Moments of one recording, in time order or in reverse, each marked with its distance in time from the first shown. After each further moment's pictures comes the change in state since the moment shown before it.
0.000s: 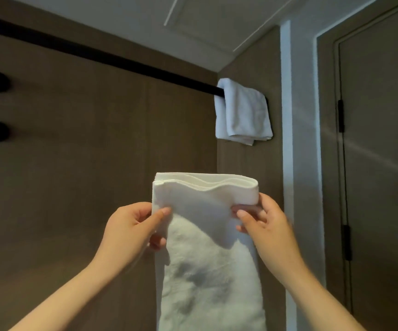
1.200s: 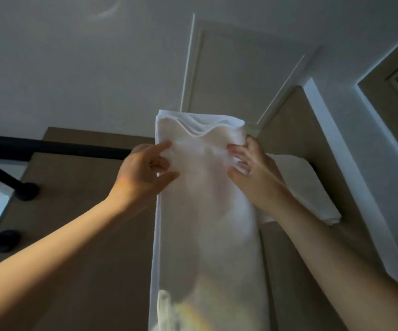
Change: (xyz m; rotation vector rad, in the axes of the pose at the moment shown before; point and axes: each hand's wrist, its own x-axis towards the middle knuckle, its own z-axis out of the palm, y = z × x) left_hand 0.272 0.100 0.015 0.708 0.429 0.852; right_hand 0.336 -0.041 0.033 -0.055 0.015 -0.781
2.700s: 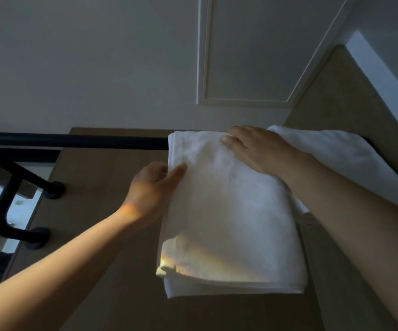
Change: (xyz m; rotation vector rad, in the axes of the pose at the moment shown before) left_hand -0.023 -0.032 0.027 -0.044 -0.059 -0.391; right_hand 0.062 0.024 0.036 -0.571 -0.323 -0.096
